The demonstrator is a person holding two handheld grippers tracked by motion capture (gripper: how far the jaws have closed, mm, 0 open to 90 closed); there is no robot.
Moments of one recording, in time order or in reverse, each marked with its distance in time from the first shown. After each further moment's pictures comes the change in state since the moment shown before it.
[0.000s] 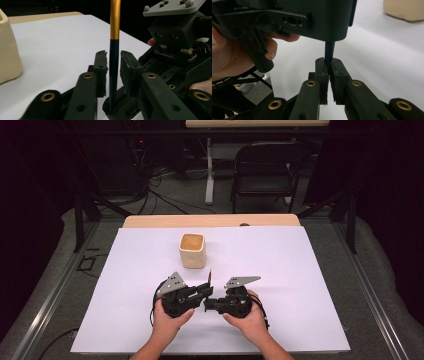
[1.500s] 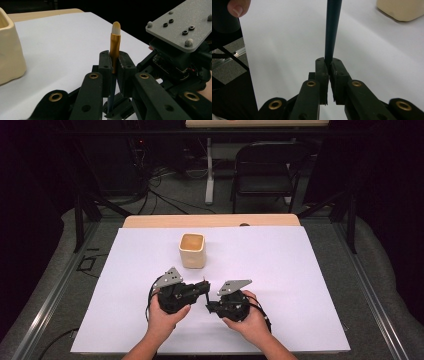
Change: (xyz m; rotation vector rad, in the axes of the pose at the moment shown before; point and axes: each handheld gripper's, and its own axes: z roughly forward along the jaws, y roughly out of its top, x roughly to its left) left arm -0.001 0.019 -0.012 0.042 -0.008 -0.021; right arm 0.012 0.001 0.002 0.128 -0.140 -0.193
